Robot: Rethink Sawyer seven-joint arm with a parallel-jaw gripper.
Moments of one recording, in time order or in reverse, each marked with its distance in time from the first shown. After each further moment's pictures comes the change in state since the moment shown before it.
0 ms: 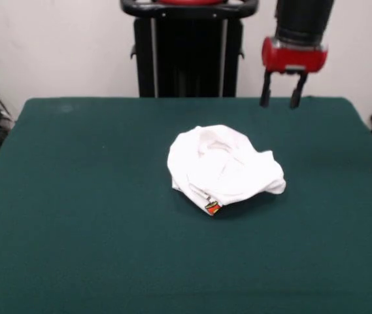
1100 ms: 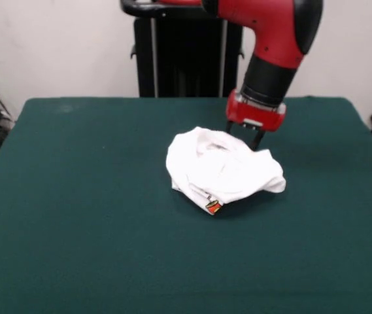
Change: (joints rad) arm 0.072 0.322 -0.140 -0.107 0.161 -0.220 0.055
